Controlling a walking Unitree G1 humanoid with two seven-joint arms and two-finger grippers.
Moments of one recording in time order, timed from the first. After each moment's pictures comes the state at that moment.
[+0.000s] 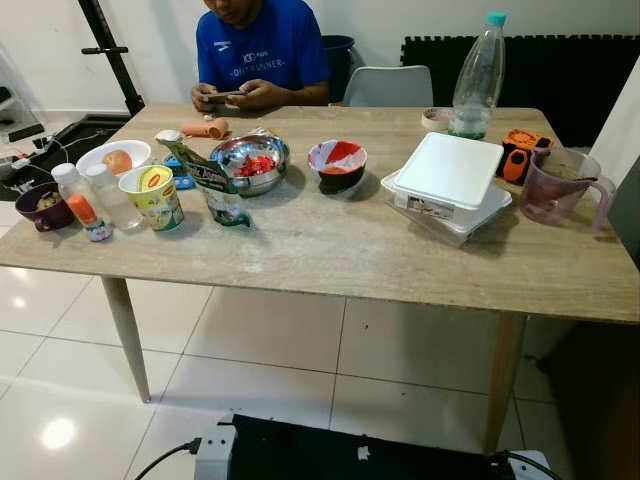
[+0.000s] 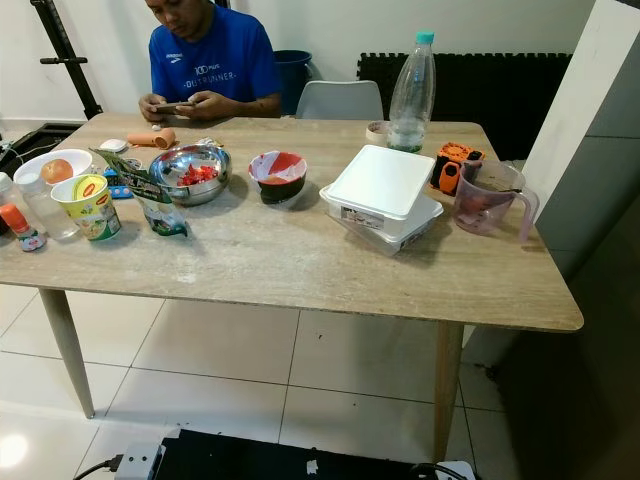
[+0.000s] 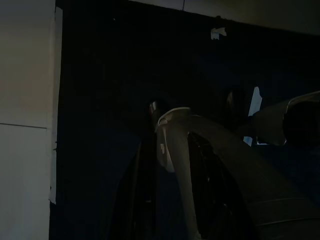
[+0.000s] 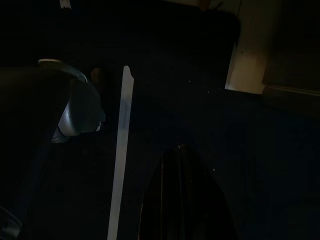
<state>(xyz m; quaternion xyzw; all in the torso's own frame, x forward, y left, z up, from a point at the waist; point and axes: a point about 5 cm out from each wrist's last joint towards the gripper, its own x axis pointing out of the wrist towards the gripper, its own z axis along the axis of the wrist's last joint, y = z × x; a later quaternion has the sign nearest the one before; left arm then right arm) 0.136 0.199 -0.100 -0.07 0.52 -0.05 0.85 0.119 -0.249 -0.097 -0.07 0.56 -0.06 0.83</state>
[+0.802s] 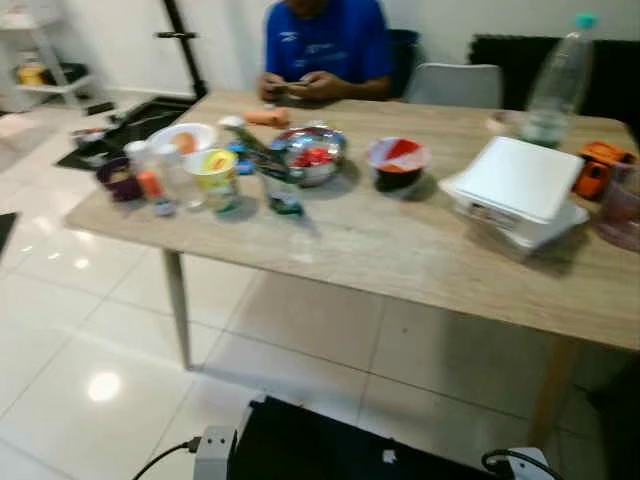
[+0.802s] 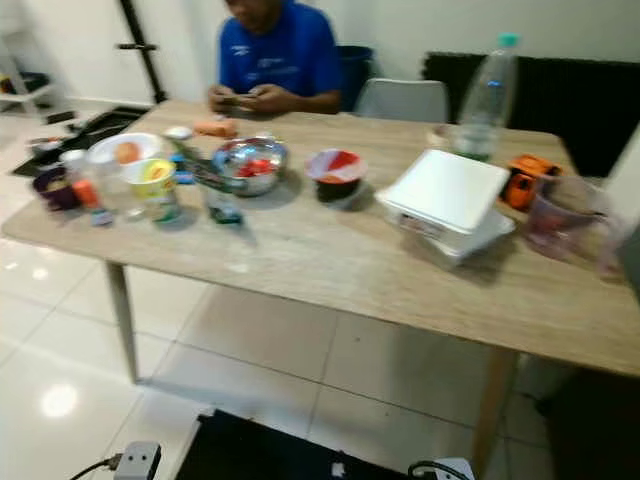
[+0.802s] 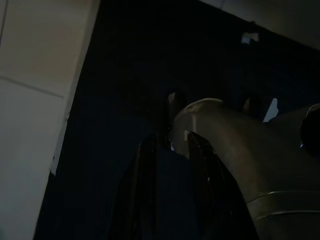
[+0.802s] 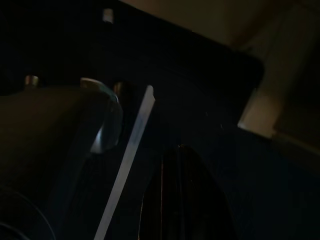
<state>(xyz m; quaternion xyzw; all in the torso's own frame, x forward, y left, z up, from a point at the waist) 0.135 0.199 -0.100 -0.06 0.52 -0.05 0.85 0.121 -0.249 -0.096 -0.06 0.55 -0.04 0.83</state>
